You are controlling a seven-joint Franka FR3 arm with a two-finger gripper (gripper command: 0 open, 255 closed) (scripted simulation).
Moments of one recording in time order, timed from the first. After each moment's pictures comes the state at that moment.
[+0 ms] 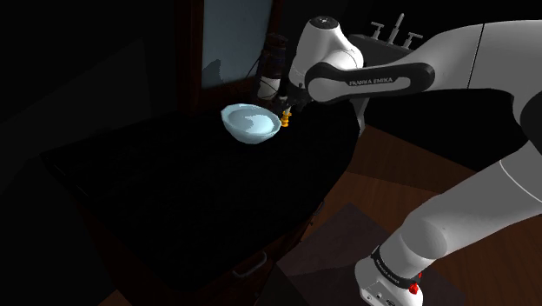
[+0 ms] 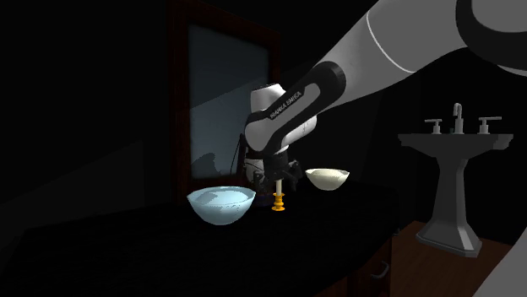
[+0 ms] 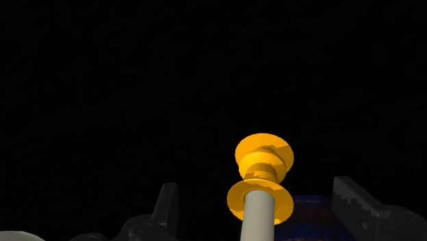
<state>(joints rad) -0.16 -0.22 0.29 -2.18 -0.32 2.19 0.42</state>
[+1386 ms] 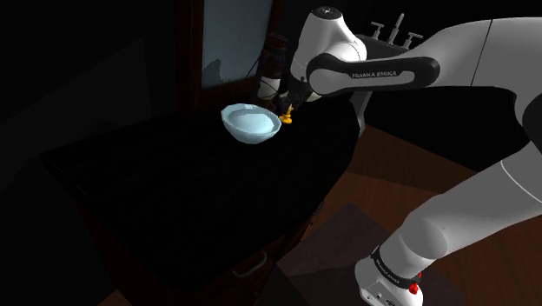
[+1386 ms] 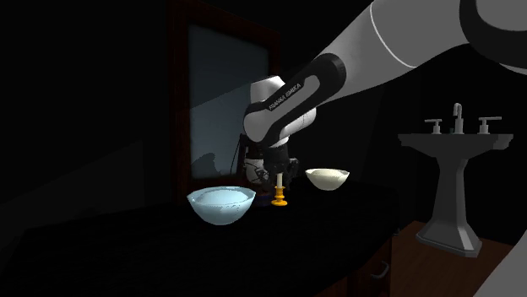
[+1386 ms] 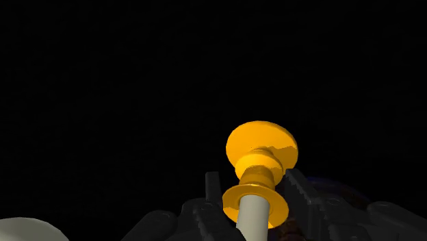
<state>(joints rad) -0.16 -0.23 0.29 -2.14 -0.31 2.15 0.40</state>
